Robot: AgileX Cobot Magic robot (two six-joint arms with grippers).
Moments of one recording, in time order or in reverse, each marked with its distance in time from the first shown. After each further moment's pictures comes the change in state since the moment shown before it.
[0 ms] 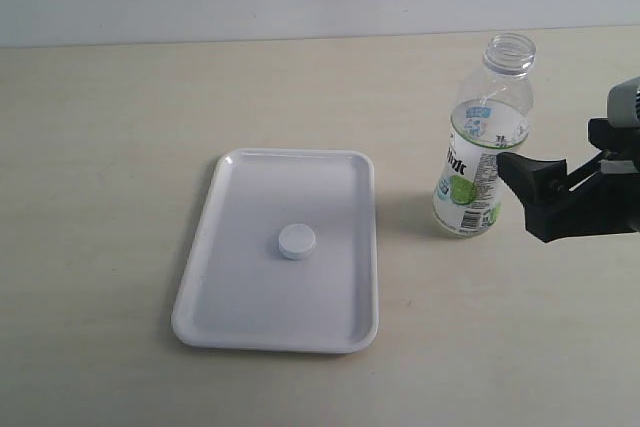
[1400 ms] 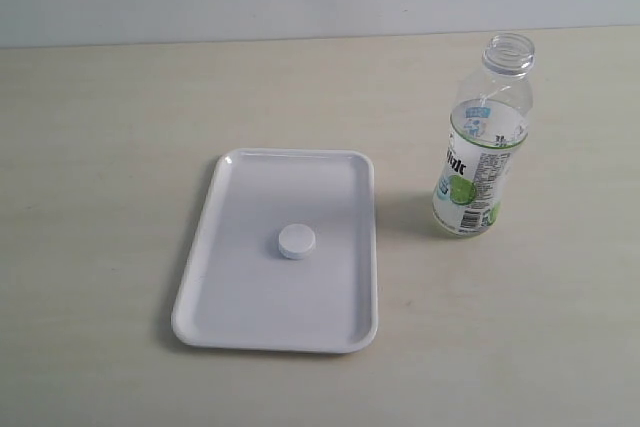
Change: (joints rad) left arm 0.000 0.000 0.000 0.000 0.000 0.000; right arm -0.205 -1.156 0.003 -0.012 0.742 0.188
